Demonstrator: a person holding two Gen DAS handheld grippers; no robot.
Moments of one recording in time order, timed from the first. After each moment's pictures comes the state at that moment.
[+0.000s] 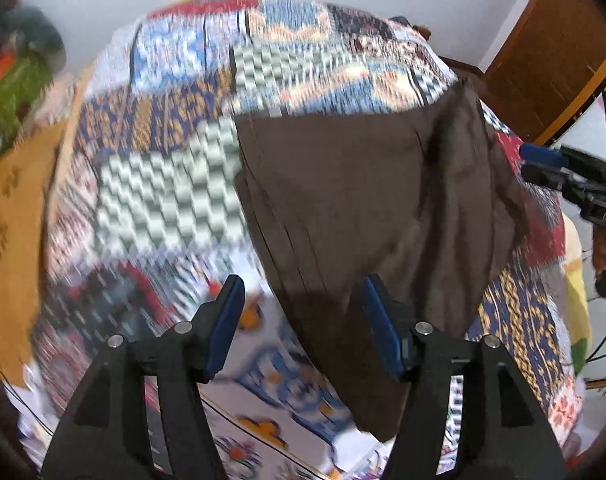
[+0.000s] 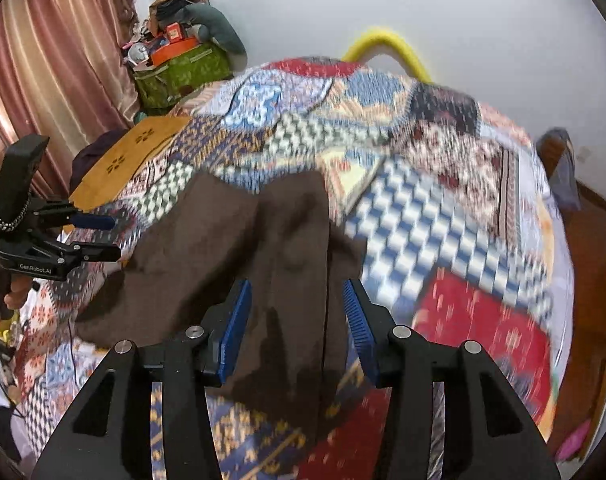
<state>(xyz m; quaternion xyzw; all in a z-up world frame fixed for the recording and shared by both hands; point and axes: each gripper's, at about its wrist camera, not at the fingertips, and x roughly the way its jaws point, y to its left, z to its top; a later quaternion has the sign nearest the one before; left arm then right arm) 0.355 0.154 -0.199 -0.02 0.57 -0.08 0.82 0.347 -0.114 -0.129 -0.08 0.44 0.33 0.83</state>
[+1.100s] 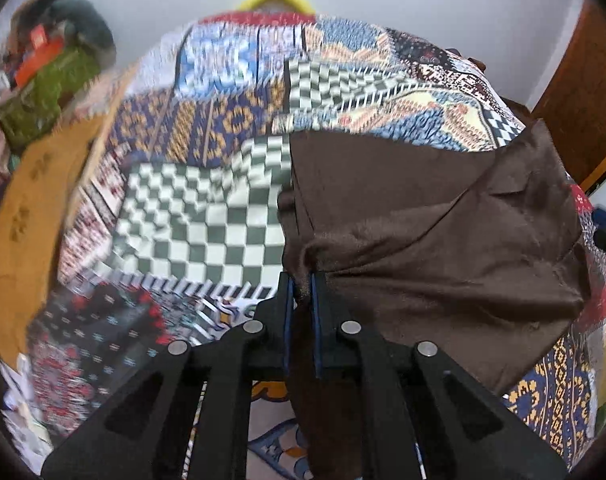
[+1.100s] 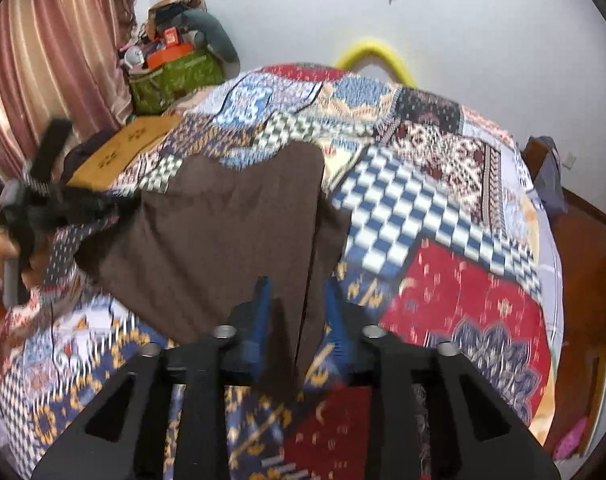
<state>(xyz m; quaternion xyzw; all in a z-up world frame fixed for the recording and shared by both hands) 0.389 0.164 -0.225 -0.03 0.52 0.01 0.86 0.335 -0.125 -0.137 -0.09 0.40 0.31 0.86</state>
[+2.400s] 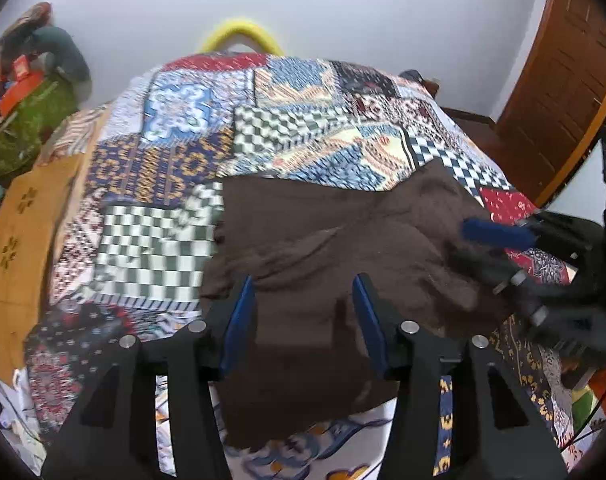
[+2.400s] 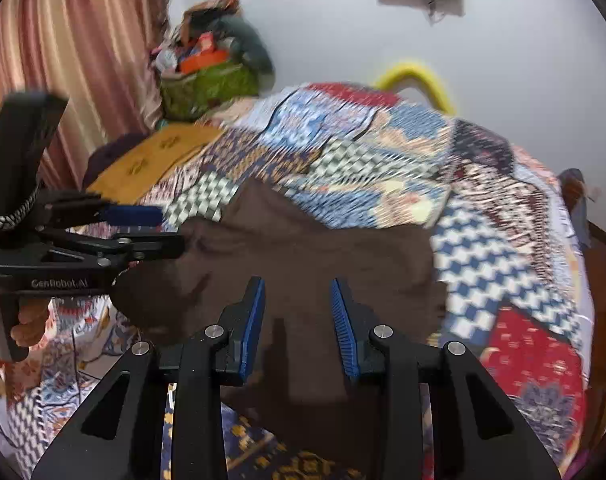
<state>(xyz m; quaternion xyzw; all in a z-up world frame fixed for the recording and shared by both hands) 0.371 0.114 -0.182 -0.02 0.47 -0.04 0.88 0.331 -0.045 -0.141 -0.10 0.38 0.36 0.85</state>
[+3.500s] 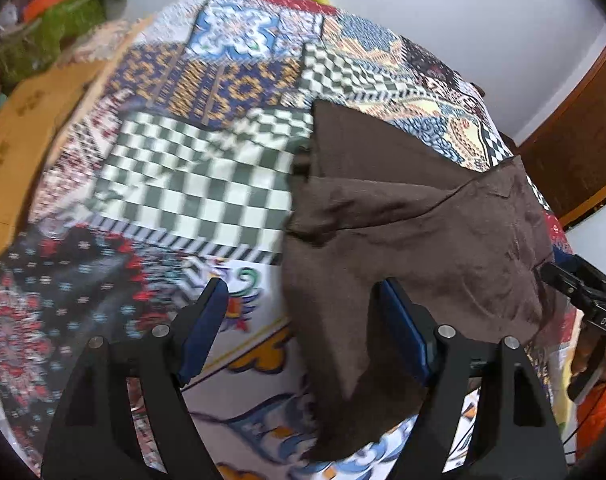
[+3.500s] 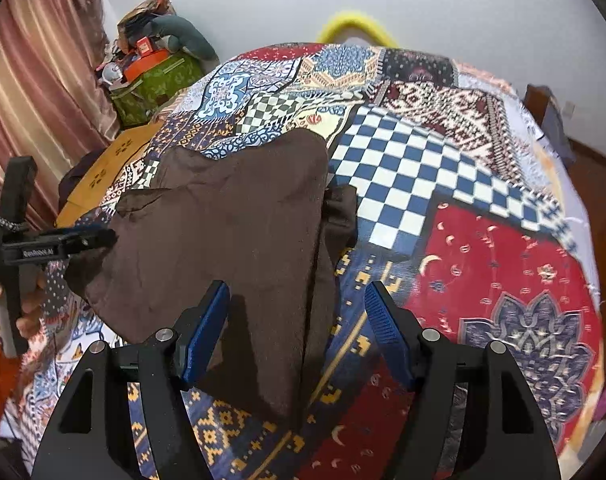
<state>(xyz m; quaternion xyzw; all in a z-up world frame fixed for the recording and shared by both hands) 0.376 0.182 -0.233 -0.14 0.52 -0.01 0.84 0.355 -0.123 -0.177 -0.02 0.45 0.29 0.84</state>
